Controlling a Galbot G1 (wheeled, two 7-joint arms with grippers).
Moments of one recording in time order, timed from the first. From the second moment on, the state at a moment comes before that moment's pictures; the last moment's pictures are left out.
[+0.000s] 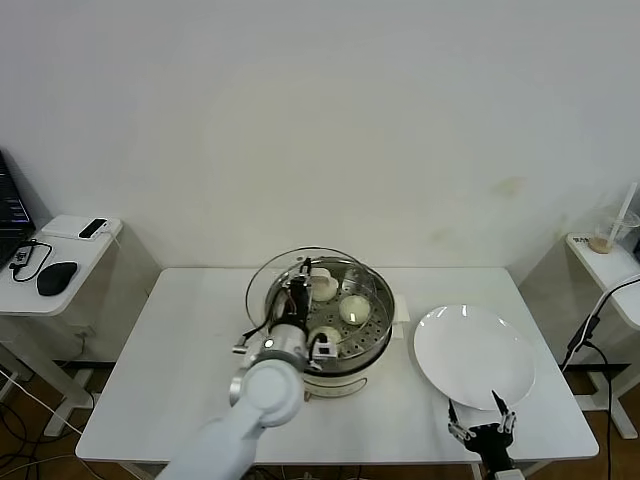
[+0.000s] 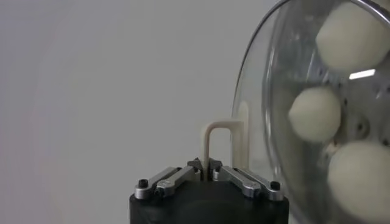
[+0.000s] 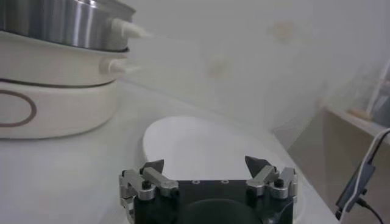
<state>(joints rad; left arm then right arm) 0.84 -1.28 0.13 -1.87 1.32 0.57 0.35 -1.65 1.57 0.80 1.86 -0.23 0.10 -0.19</state>
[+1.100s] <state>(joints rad) 0.85 -1.43 0.13 -1.74 1.43 0.56 0.31 -1.66 1.56 0.79 1.85 -0.23 0.11 -0.19</state>
